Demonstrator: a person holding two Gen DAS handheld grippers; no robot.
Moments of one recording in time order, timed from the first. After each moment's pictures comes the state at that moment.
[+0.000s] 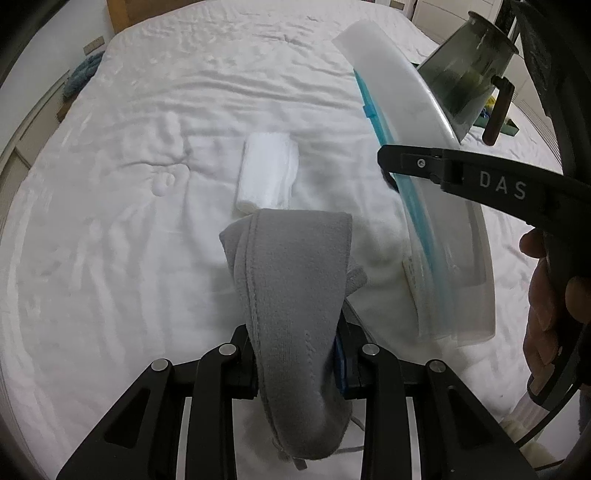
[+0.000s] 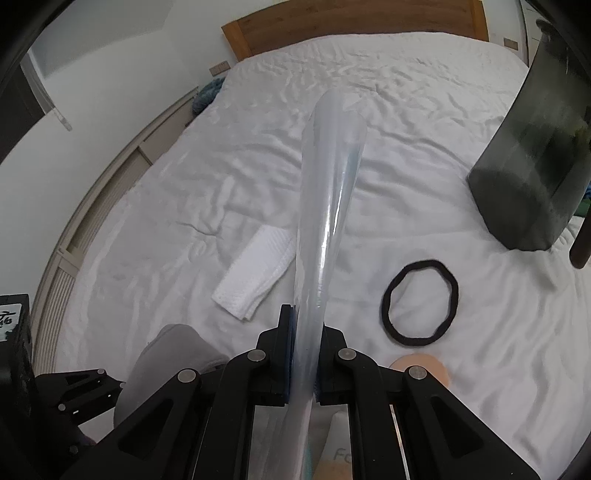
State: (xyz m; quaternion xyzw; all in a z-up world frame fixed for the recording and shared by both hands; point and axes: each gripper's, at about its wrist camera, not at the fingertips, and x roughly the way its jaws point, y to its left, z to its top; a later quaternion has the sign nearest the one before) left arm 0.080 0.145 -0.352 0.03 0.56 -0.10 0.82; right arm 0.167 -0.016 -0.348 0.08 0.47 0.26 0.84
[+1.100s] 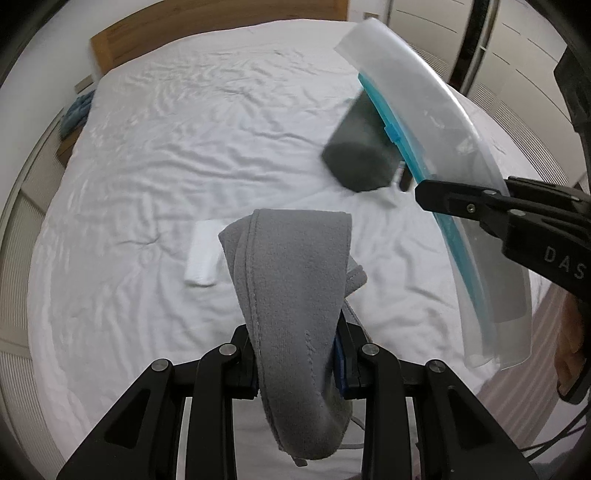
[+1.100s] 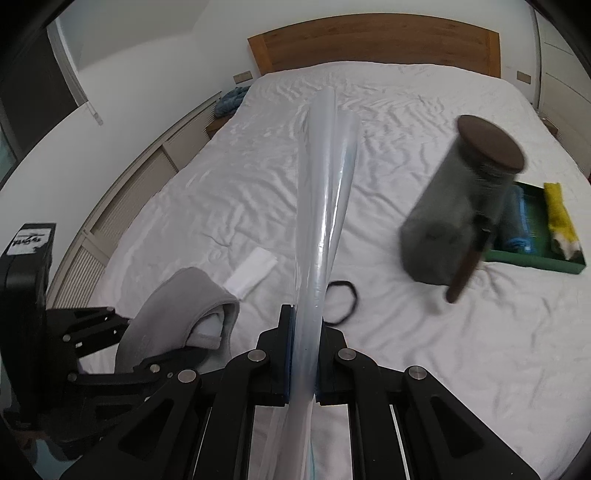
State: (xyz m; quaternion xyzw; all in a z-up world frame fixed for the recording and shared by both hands) left arm 0.078 0.033 -0.233 0.06 0.53 -0.12 0.84; right arm 0.123 -0.171 -0.205 0.04 0.46 0.29 0.84
